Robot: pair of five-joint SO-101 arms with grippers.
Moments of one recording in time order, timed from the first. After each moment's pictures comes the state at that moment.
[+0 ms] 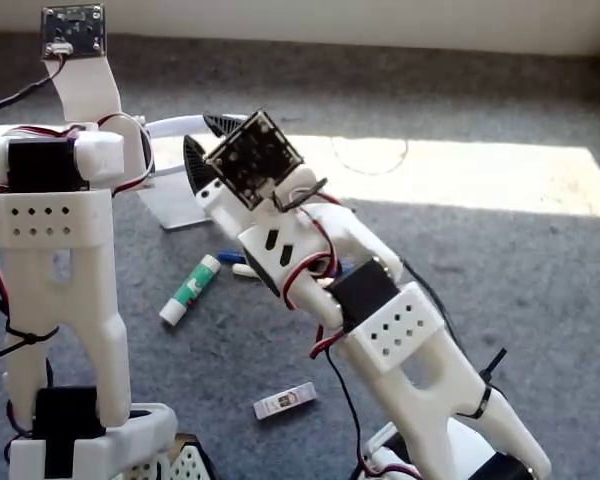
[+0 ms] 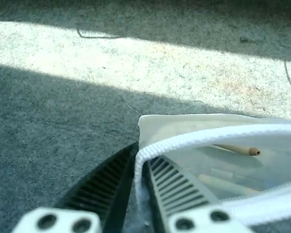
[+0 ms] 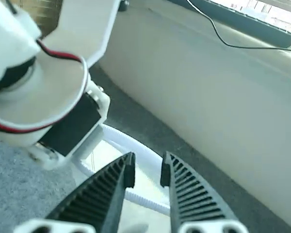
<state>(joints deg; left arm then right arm) -7.7 -10.8 -13.3 90.0 11.0 -41.2 -33.7 20.2 29.9 17.5</state>
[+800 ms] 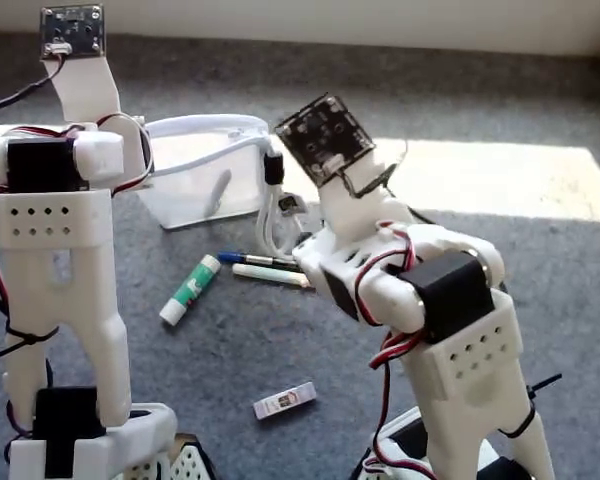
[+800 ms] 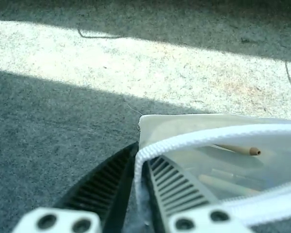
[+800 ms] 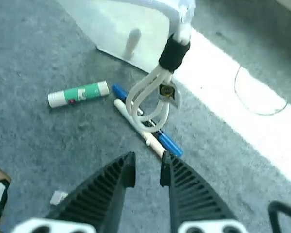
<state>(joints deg) -8.8 -10.8 -13.3 90.0 11.0 -33.1 -33.9 -0.9 95.4 16.1</state>
